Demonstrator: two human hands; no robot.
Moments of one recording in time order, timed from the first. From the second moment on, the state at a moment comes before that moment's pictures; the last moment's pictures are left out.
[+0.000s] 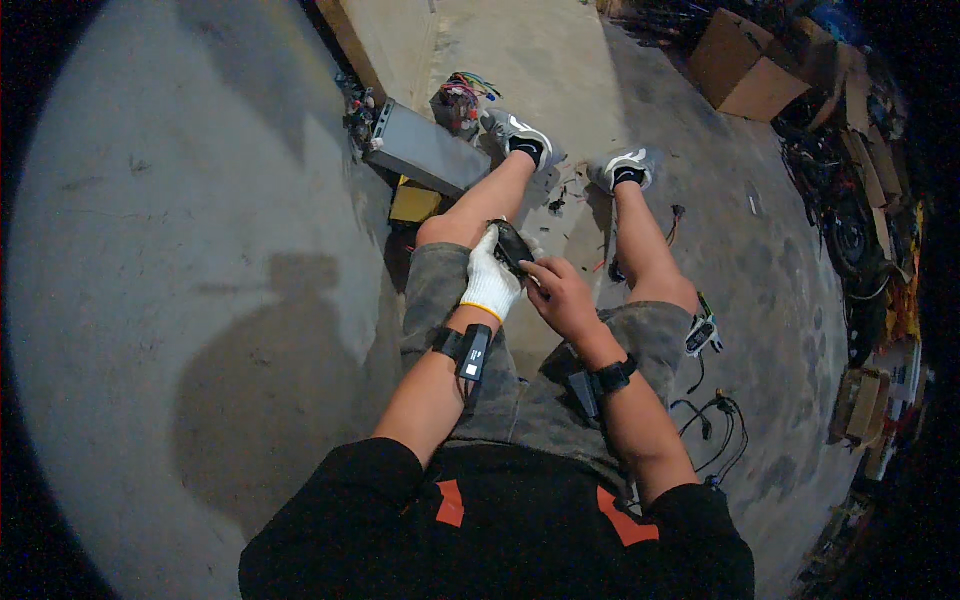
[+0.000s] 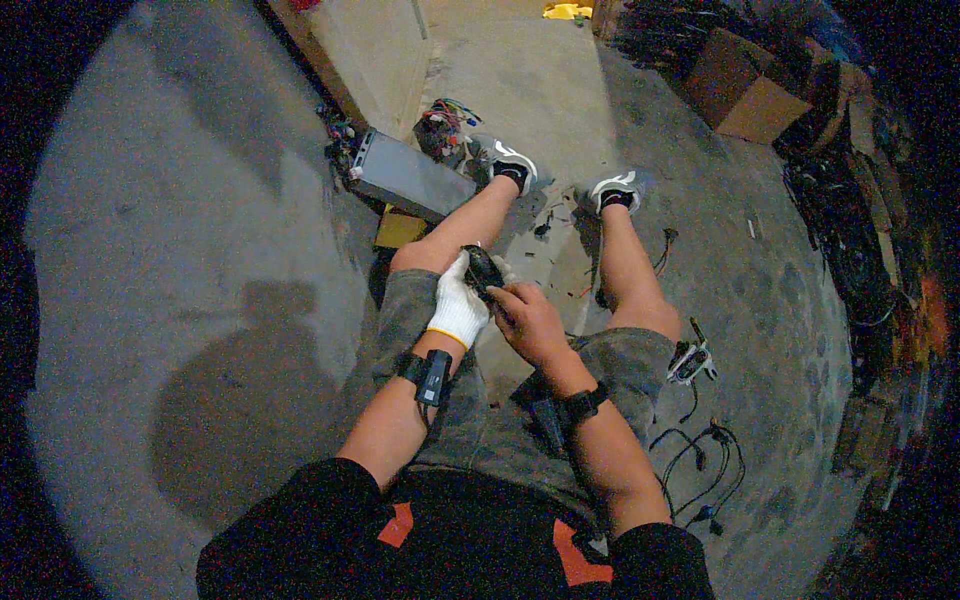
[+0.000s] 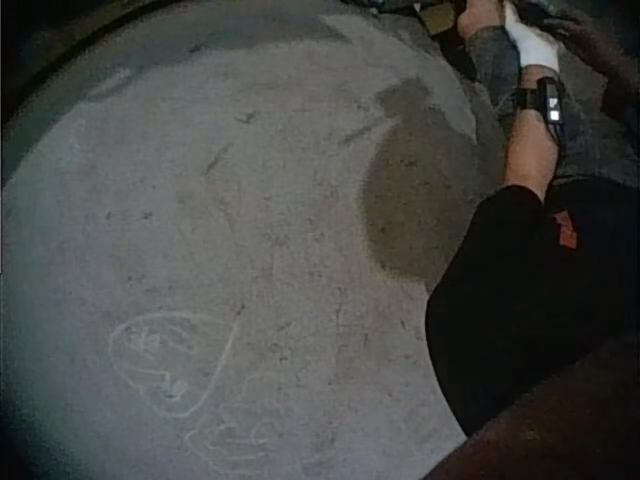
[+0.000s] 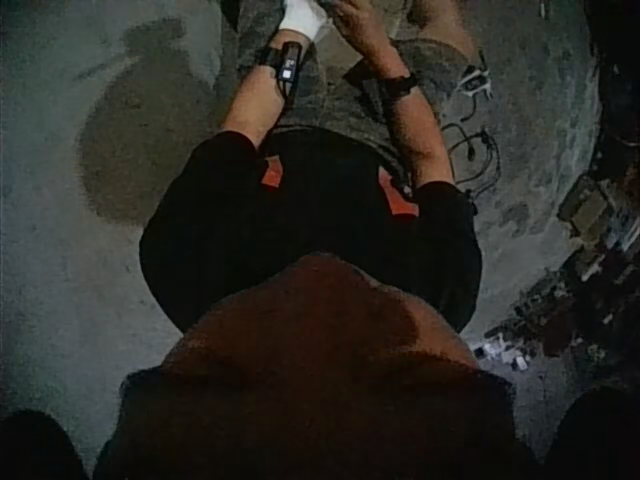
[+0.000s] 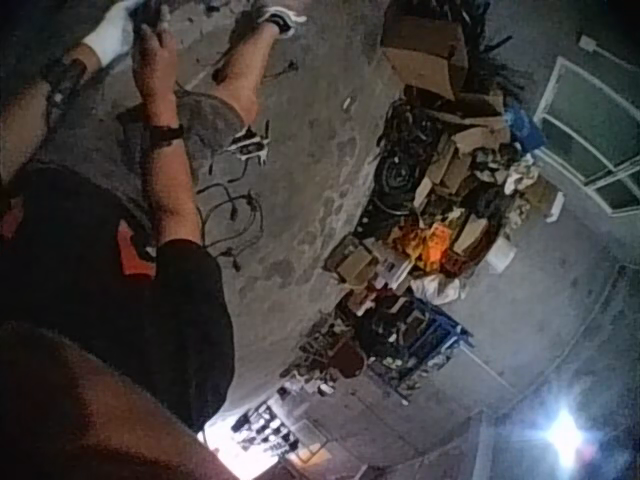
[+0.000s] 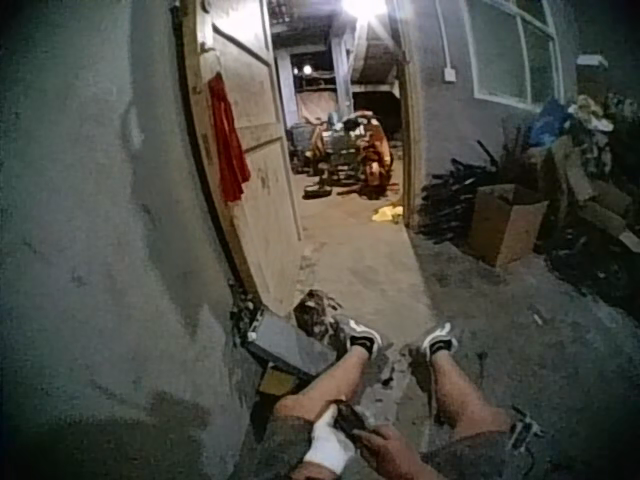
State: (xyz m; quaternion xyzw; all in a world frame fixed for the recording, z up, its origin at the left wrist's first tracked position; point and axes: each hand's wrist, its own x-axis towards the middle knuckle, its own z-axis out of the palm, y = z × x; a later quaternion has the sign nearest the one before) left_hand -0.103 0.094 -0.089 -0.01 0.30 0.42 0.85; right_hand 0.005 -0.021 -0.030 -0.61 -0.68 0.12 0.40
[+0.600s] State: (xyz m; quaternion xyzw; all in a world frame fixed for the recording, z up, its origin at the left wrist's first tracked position) left_hand -0.100 0.091 -0.082 -0.01 0.44 0.36 0.83; right_hand 0.083 -0.024 -0.027 -0.62 -0.27 0.20 0.71
